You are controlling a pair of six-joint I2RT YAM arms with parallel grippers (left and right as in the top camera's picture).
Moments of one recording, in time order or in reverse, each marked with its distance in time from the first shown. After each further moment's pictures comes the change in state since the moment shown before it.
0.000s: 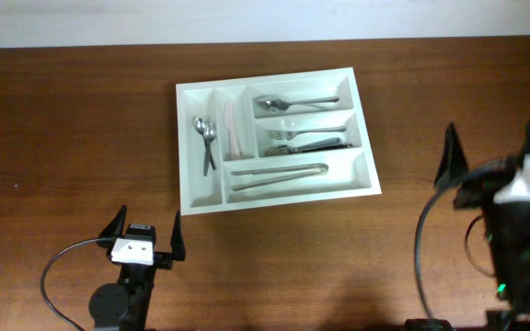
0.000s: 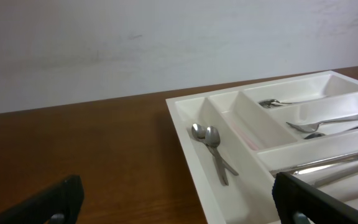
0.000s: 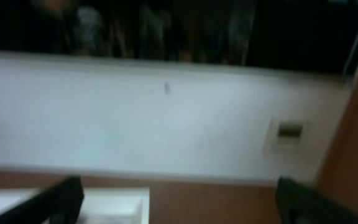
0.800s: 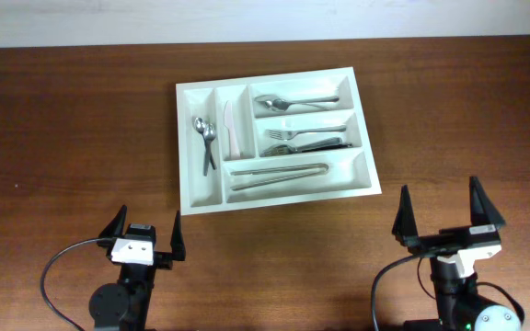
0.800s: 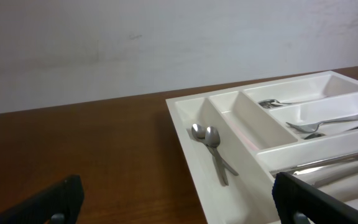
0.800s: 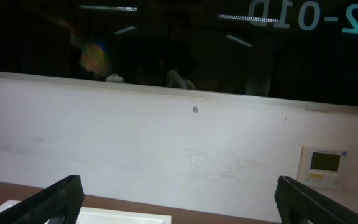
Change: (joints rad) left arm 0.000 0.000 0.000 0.000 0.000 0.000; right arm 0.071 -0.493 -0.724 0.500 -0.034 0.000
